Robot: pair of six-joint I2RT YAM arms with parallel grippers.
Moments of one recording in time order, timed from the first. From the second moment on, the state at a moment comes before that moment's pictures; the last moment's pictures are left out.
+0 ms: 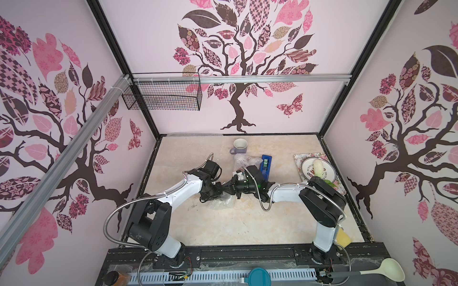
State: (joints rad) left arm -0.47 1.54 1.00 -0.79 0.21 -0.61; right arm 0.80 1.86 0.96 0.58 -0.60 1.69
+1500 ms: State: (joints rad) left arm -0.54 1.53 1.01 -0.83 0.10 -0.72; right arm 0.86 1.81 0.86 0.48 -0.59 1.78
